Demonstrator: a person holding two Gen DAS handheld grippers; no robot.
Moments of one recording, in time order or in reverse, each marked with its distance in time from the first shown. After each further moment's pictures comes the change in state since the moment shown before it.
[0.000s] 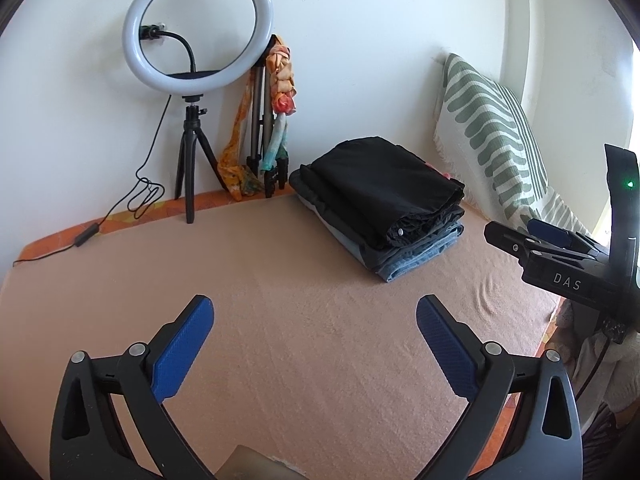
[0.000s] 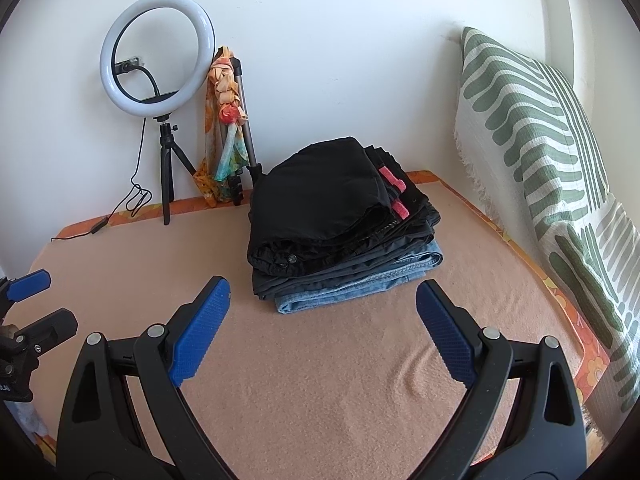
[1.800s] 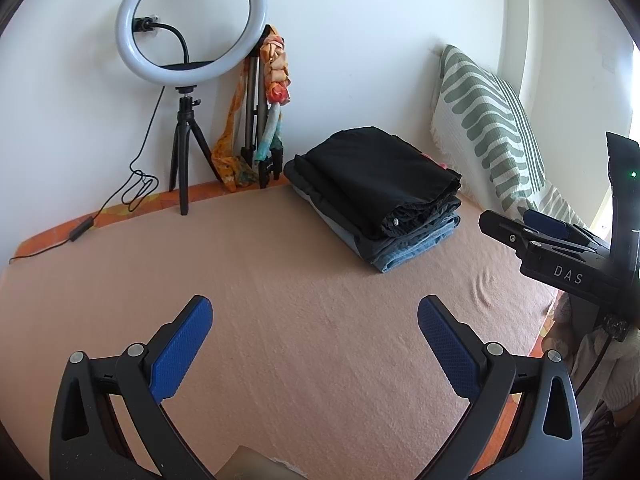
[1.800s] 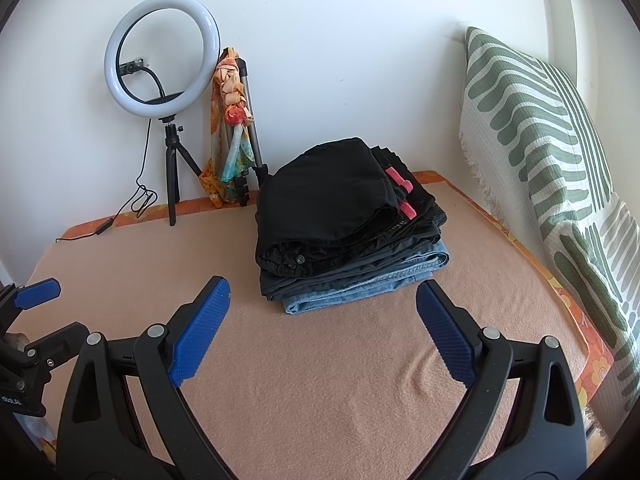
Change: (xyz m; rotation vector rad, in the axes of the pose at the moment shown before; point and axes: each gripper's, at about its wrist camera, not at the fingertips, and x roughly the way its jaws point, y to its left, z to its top) left arm 0.006 -0.004 -0.003 0.009 0.030 -0.008; right arm -0.002 0.005 -0.001 0.001 -0.003 0.012
